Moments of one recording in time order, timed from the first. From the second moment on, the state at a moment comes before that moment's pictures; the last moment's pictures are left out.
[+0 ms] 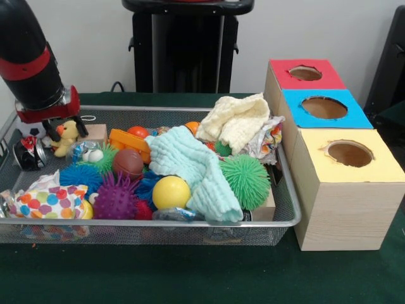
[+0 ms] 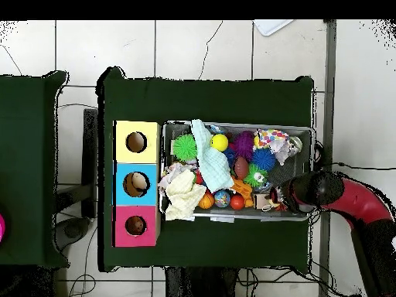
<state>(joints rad) -0.98 -0.41 0.41 1.48 -0.55 0.94 1.34</state>
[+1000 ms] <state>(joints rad) -0.81 -0.44 0.41 1.43 -0.82 1.03 1.27</state>
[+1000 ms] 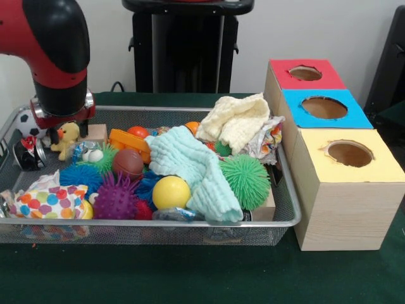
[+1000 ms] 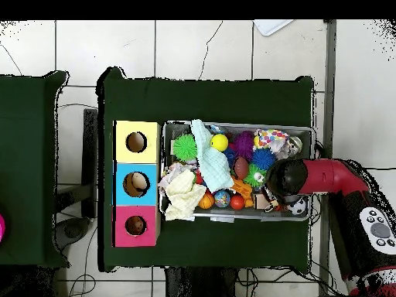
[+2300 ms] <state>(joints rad) -0.79 -0.44 0.41 1.38 -0.94 1.05 0.86</state>
